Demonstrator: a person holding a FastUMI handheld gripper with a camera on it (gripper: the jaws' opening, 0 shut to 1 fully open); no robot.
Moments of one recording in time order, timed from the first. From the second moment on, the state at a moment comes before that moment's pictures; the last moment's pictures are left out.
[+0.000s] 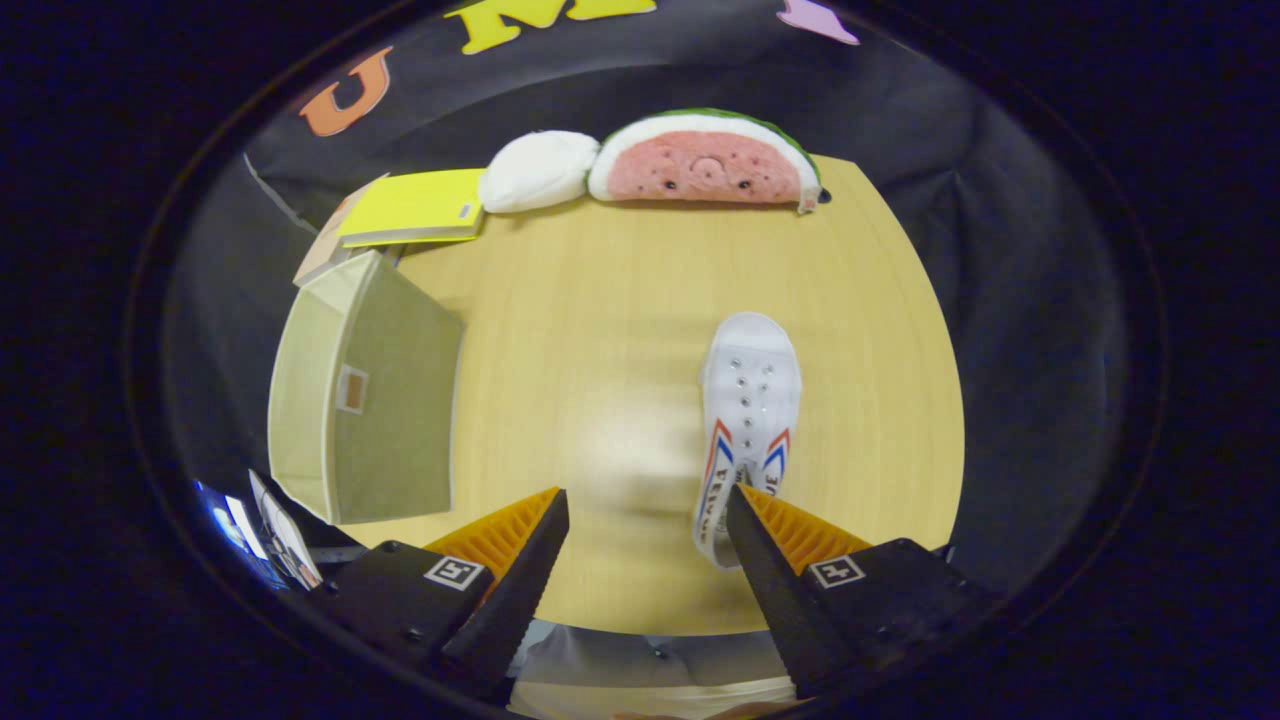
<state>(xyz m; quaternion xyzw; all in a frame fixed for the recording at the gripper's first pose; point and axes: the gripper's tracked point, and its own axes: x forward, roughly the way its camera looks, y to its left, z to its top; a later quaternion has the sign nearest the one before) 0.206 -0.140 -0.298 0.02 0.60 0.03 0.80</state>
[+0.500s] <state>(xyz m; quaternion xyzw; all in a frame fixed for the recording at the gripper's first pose) 0.215 -0.213 -0.360 0.04 0.63 -0.02 0.77</state>
